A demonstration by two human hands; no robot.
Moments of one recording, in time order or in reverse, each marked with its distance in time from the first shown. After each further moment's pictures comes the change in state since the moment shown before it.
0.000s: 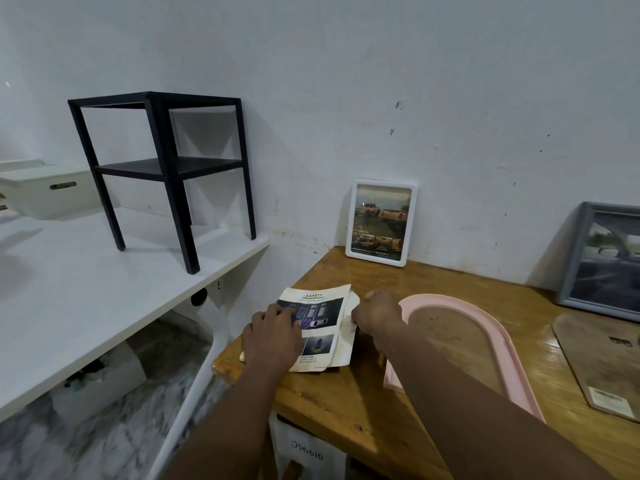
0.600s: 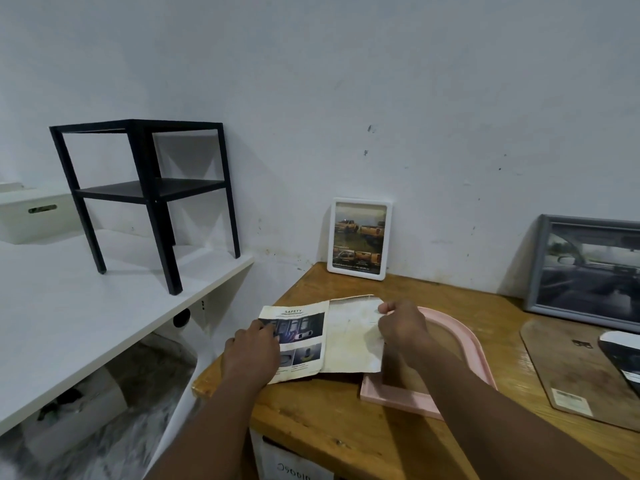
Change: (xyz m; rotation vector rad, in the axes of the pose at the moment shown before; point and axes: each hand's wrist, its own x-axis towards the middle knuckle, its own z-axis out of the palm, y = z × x) left_hand 0.005 0.001 -0.012 0.127 -0.080 0.097; right_hand 0.006 0.028 -0.067 -0.050 0.164 -0.102
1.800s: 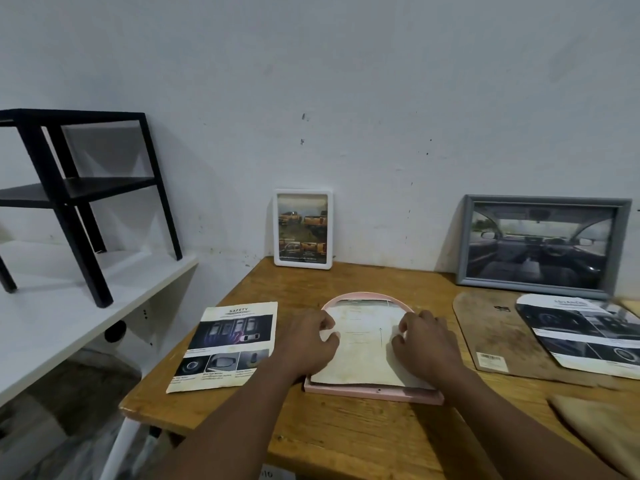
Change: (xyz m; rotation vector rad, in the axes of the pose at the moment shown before) left_hand -0.013 0.157 0.004 -0.520 -0.076 0.383; right_hand -0.001 0.112 -0.085 -0.716 0.144 -0.199
